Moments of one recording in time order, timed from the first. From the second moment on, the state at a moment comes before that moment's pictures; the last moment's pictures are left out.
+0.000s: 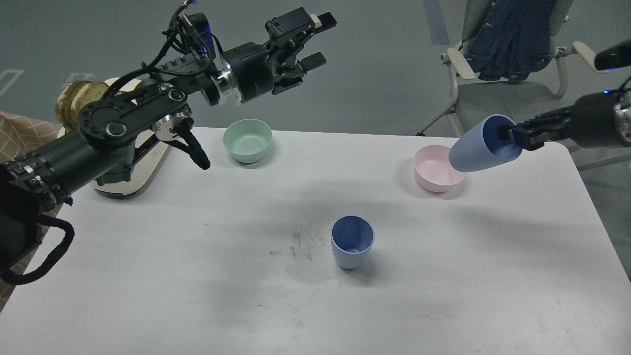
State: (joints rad) left arm -1.11 0.35 -0.40 -0.88 0.64 -0.41 -0.42; right arm 1.64 -0.80 -0.35 1.23 -1.50 0.49 0.46
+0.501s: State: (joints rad) left arm -1.12 0.34 -0.40 -0.87 0.64 -0.41 -0.42; right arm 1.88 -0.43 -0.56 1.27 -1.36 0.49 0.47
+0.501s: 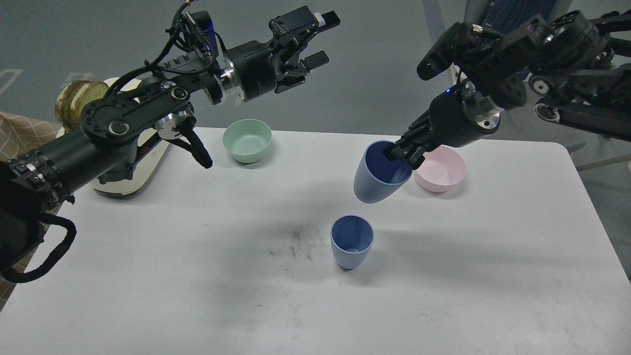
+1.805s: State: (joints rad) left arm -1.12 0.35 -0.40 -0.87 0.64 -0.41 -0.42; right arm 1.89 -0.27 -0.65 1.30 -1.32 0.49 0.47
